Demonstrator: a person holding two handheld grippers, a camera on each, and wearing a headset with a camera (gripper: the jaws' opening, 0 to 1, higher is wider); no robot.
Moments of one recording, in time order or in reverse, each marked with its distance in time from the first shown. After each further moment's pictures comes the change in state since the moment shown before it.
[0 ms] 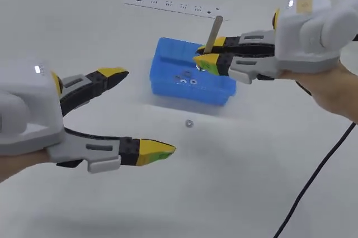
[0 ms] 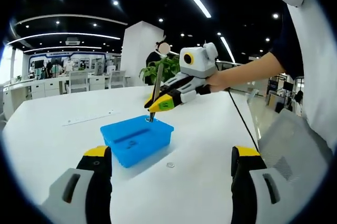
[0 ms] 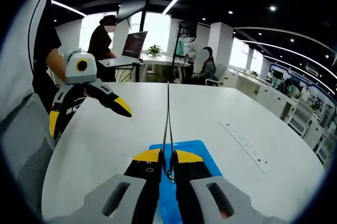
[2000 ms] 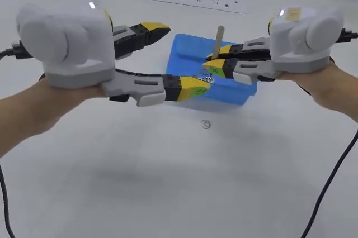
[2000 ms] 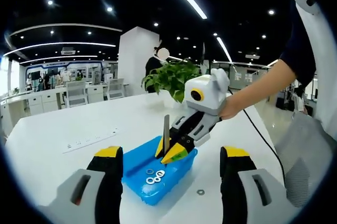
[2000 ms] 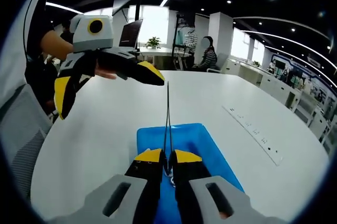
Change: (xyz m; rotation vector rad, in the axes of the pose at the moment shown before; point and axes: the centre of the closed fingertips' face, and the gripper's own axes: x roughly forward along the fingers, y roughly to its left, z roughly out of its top) left arm 0.063 0.051 0.046 0.083 -0.023 -0.021; right arm 0.023 -0.004 -0.036 0.032 0.058 0.030
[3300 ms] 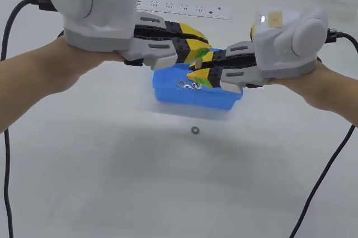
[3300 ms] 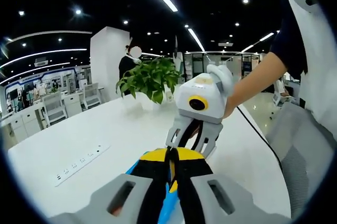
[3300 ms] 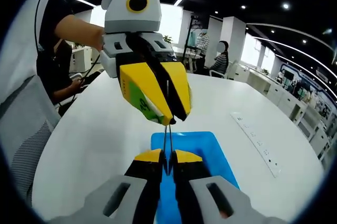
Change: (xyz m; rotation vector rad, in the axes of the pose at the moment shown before) left arm 0.032 -0.024 0.033 0.130 0.040 -0.207; right arm -0.004 0.018 0.011 -0.094 0.010 0.056
